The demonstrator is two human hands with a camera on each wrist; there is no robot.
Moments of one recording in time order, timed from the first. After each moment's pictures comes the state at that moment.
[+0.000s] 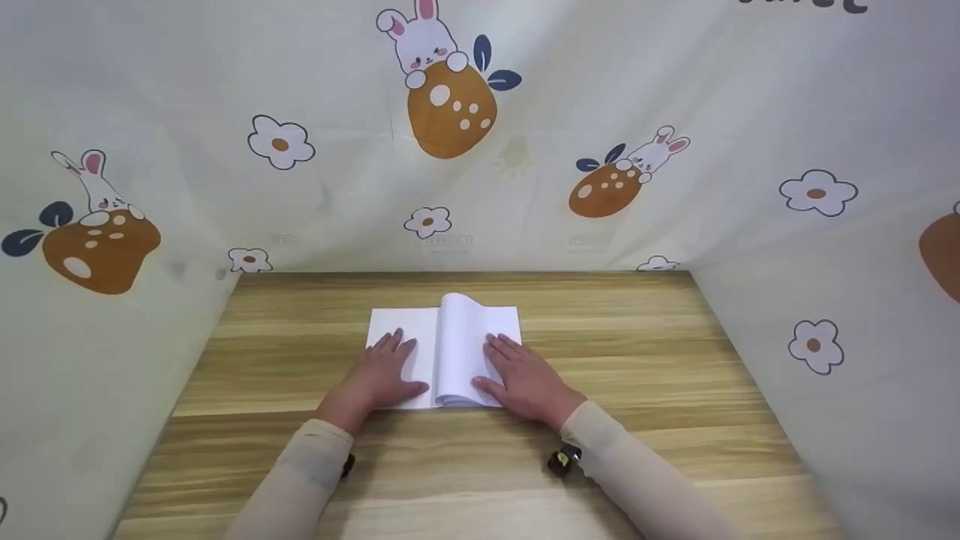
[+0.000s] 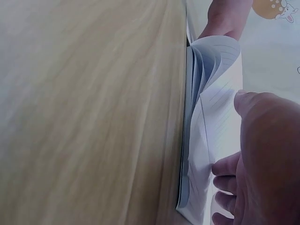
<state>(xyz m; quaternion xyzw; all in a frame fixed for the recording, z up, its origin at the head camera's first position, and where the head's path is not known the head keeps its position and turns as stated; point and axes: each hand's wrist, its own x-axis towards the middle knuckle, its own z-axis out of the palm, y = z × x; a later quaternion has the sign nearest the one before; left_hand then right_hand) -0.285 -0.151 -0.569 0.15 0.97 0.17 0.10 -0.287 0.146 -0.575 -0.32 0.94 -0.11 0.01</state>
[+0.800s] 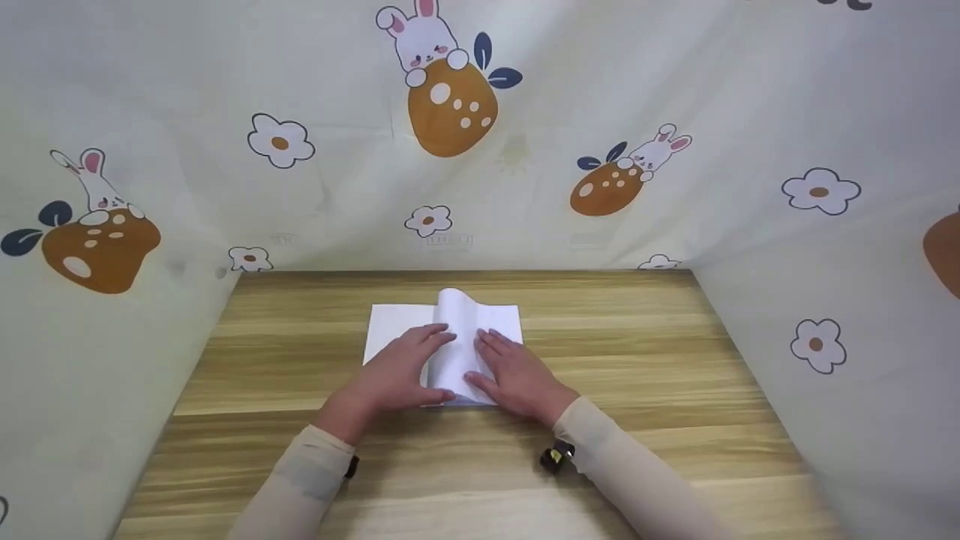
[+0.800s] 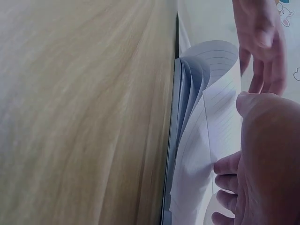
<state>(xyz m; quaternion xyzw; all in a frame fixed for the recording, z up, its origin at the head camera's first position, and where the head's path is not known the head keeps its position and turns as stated) -0.275 -0.128 -0.537 0.30 0.93 0.22 -0.01 -0.292 0.131 -0.570 -0.33 0.94 -0.11 0.00</state>
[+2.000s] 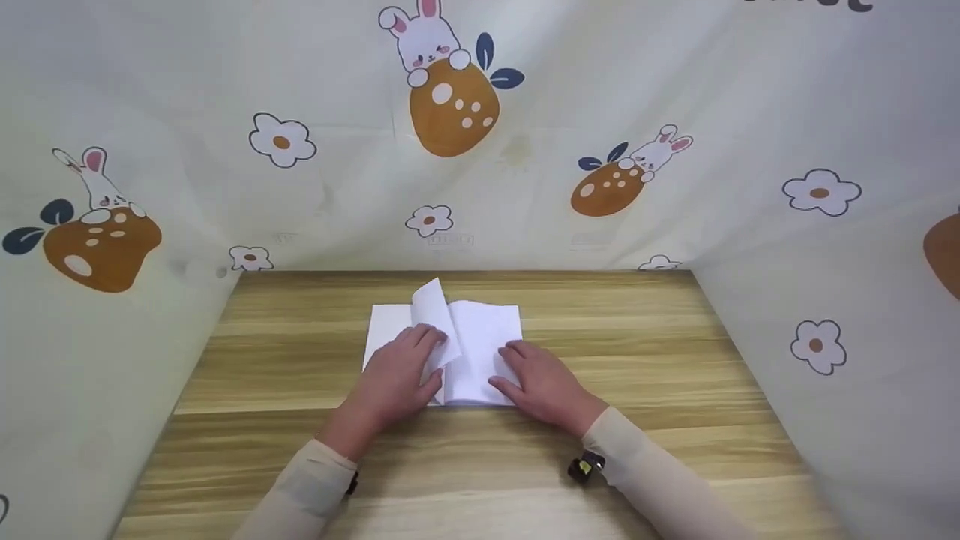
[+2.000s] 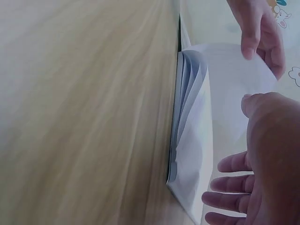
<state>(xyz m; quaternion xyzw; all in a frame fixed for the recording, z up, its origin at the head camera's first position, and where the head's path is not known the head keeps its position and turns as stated) -0.260 -0.118 -0.538 0.24 0.94 0.16 -0.15 -0.280 0.166 -0.566 -0.32 0.94 -0.13 -0.05</state>
